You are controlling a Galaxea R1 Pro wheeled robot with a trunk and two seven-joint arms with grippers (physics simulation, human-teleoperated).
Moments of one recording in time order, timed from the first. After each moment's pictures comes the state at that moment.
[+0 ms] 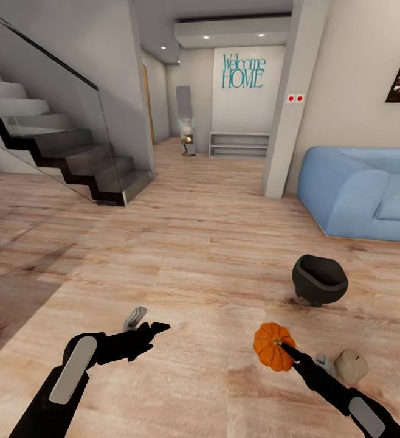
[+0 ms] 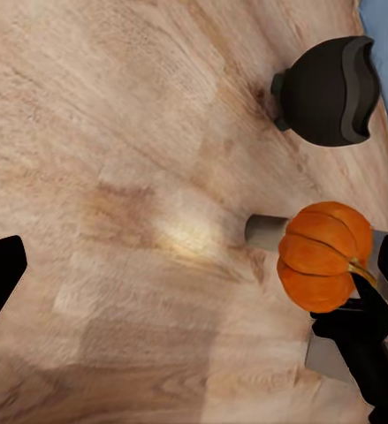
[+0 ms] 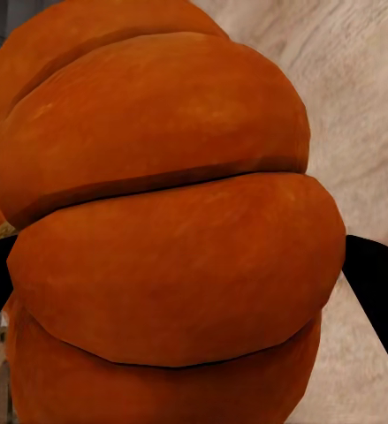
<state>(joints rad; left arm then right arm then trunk) -0.38 0.06 0.01 -1.24 1.05 0.98 0.11 -0.45 -0.28 0.01 -0.41 -0.95 0.35 0.75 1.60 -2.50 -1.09</state>
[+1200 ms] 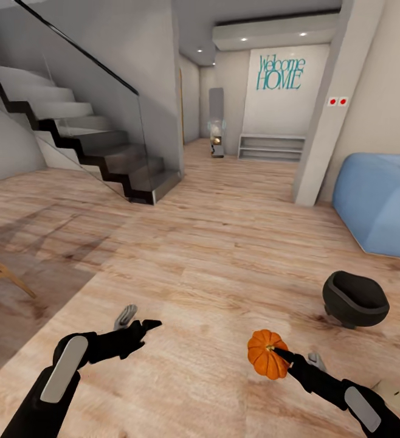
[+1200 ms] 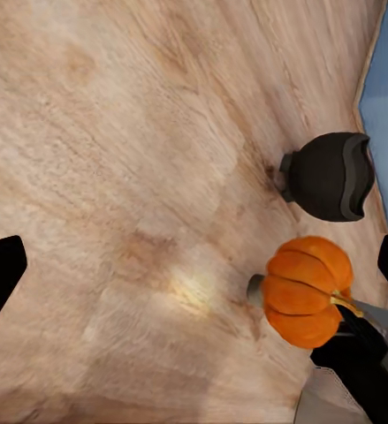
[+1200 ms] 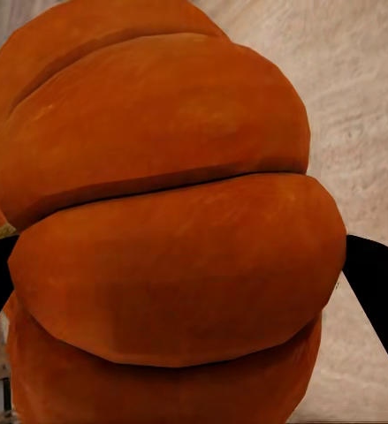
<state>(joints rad) -0.38 0.07 0.07 -1.24 1.05 0.98 0.11 -0.45 -0.28 0.02 -0.49 -0.87 0.51 0.65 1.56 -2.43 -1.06</state>
